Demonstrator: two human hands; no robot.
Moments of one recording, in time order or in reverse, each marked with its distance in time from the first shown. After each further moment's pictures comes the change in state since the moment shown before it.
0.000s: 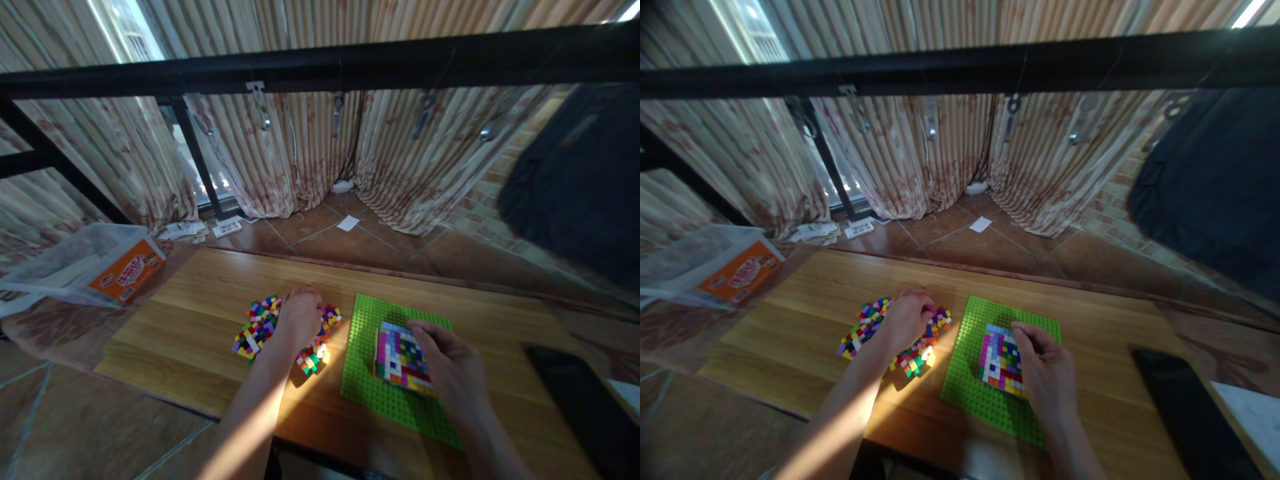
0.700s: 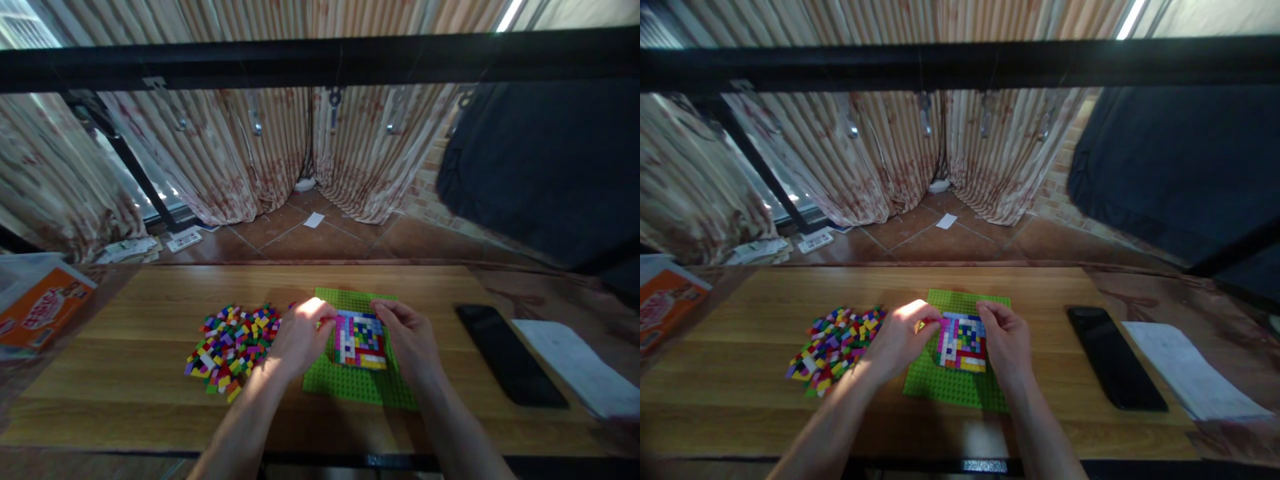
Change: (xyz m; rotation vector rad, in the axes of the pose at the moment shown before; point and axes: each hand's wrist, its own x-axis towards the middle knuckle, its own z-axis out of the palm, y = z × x) left_hand -0.014 0.067 0.006 -0.355 -0.050 0.258; right_hand 0.004 -0.012 -0.006 0.476 0.013 0.111
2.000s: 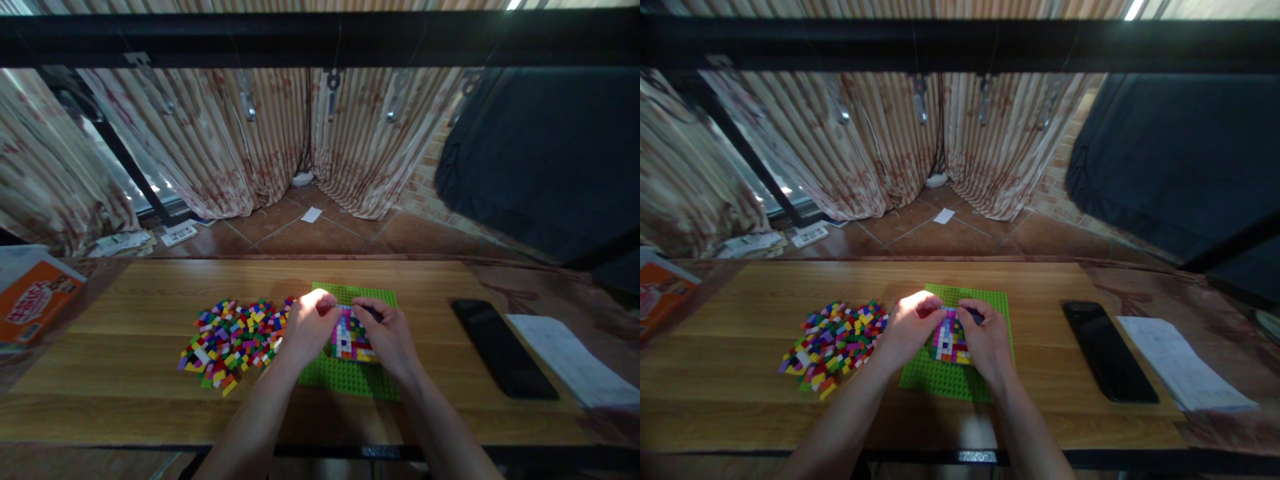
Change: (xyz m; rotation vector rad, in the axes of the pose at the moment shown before) left_hand 0.013 0.008 0.023 -0.354 0.089 -0.258; right_hand 0.001 0.012 0.008 -0.410 -0.105 -0.092
